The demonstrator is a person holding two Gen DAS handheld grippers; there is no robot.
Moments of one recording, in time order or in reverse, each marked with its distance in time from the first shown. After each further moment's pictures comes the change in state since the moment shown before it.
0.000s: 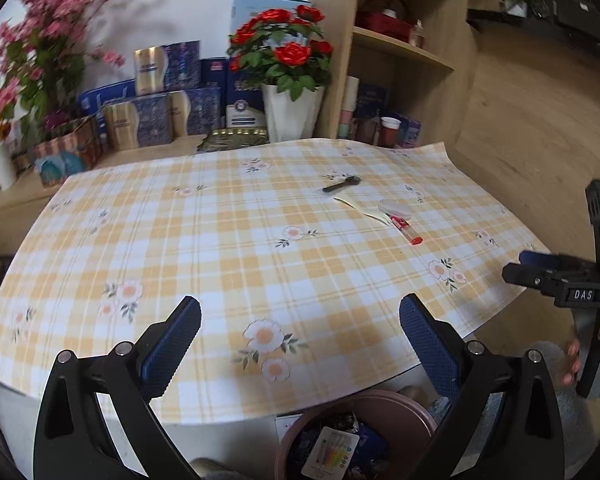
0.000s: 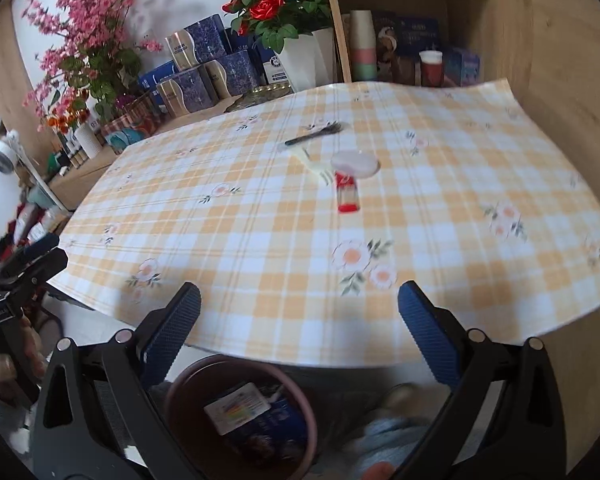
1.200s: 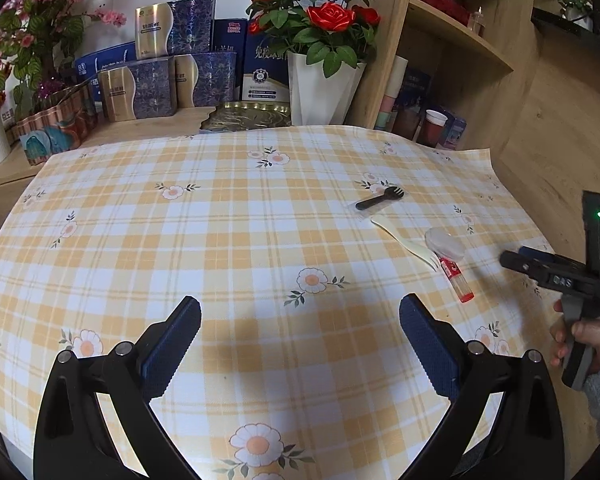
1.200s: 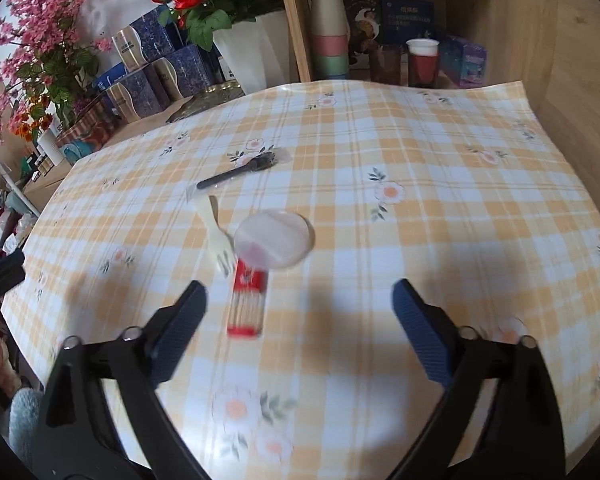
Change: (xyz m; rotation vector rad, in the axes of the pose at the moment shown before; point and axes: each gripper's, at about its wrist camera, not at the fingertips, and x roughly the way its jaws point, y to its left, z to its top) left arm 0.120 0.025 0.067 -0.122 0.107 0.059; right arm 0.130 -0.094 0.107 0.012 0.070 -0.029
